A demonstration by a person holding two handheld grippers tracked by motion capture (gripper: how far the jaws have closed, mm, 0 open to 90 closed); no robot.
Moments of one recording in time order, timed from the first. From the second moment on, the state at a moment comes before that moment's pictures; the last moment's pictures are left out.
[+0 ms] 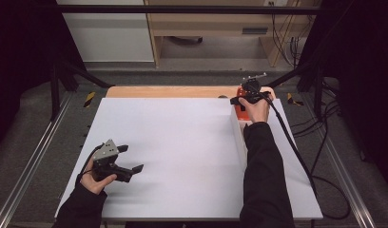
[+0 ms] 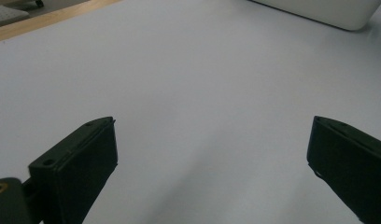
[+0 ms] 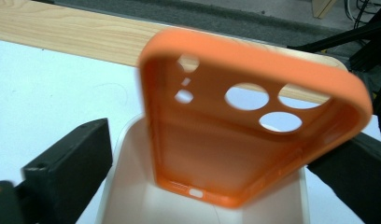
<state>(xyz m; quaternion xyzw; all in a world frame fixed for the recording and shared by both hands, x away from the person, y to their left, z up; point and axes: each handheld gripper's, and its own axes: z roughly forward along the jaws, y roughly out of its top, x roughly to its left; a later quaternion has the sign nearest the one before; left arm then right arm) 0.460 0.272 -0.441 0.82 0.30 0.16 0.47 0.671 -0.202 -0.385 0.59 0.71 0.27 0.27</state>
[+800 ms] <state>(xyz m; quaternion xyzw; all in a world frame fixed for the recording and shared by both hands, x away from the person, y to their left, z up) 0.459 0.271 -0.442 0.82 0.30 0.16 0.46 0.659 -0.208 -0.368 0.58 0.71 0.29 0.29</state>
